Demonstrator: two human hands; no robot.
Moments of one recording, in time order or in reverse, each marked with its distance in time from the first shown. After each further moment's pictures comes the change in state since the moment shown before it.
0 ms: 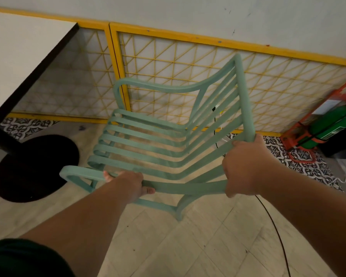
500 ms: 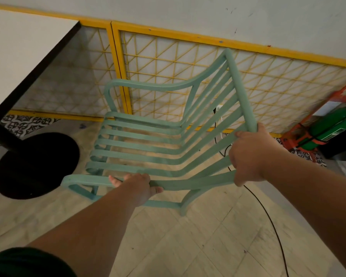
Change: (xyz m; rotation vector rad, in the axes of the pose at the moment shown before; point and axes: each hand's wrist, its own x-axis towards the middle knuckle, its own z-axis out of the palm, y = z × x) left_hand -0.009 0.026 0.013 -0.095 0.034 -0.043; right_hand 0.014 0.028 0.004 -0.100 -0.002 -0.013
